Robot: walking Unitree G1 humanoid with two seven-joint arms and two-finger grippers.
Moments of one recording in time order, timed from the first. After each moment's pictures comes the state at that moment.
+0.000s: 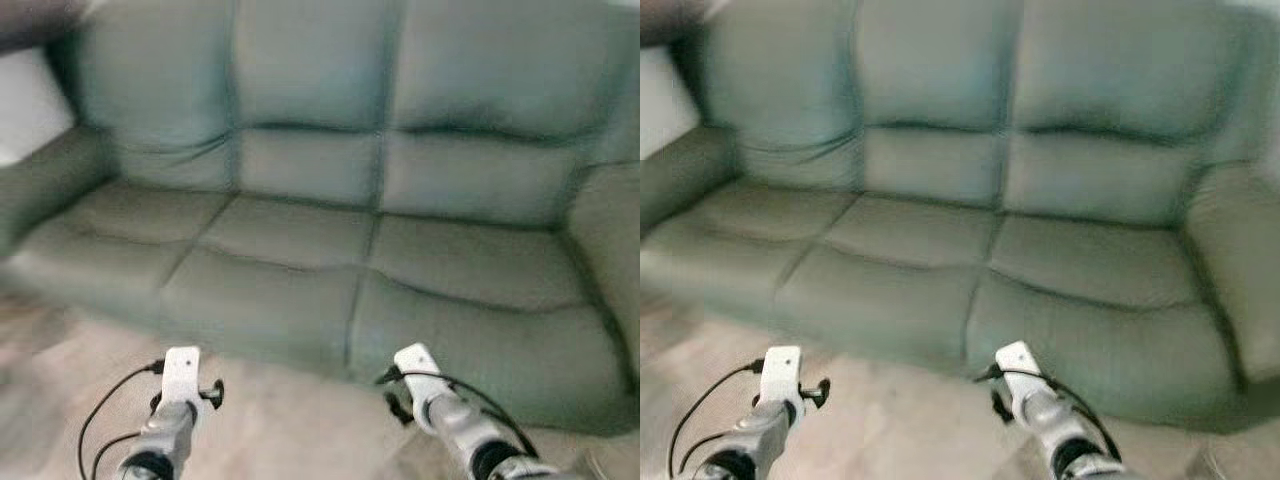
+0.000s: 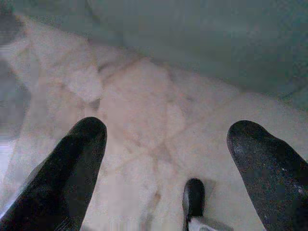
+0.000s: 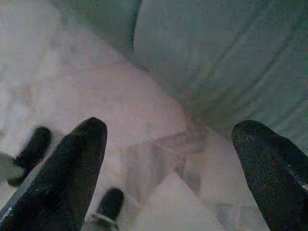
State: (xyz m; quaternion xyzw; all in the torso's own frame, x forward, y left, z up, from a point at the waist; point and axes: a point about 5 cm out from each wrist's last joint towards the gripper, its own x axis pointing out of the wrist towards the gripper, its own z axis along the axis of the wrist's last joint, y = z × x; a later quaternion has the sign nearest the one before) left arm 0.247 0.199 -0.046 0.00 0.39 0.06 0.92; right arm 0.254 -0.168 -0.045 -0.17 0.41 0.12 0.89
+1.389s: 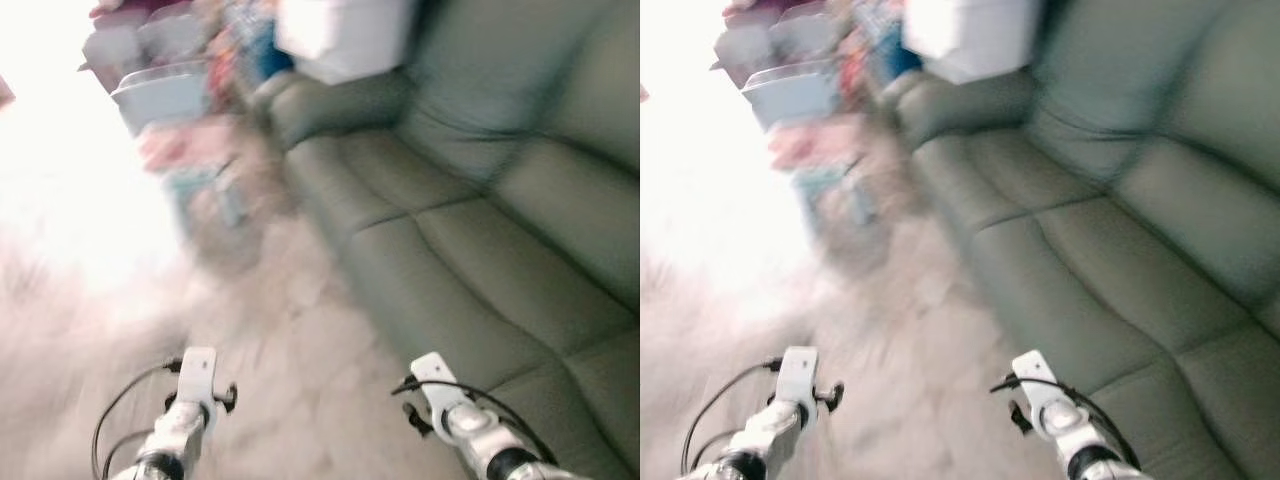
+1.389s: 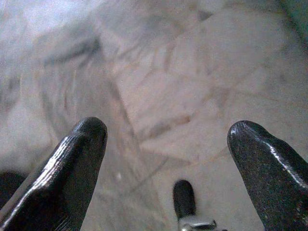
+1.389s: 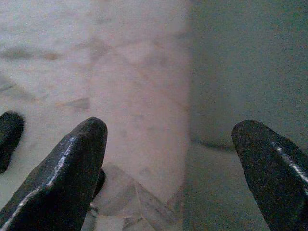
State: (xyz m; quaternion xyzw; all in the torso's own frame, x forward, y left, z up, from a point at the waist) left arm 0.245 0.192 -0.048 0.03 0.40 0.02 0.92; right arm 0.250 -0.173 -0.047 -0.19 0.42 0.13 0.88
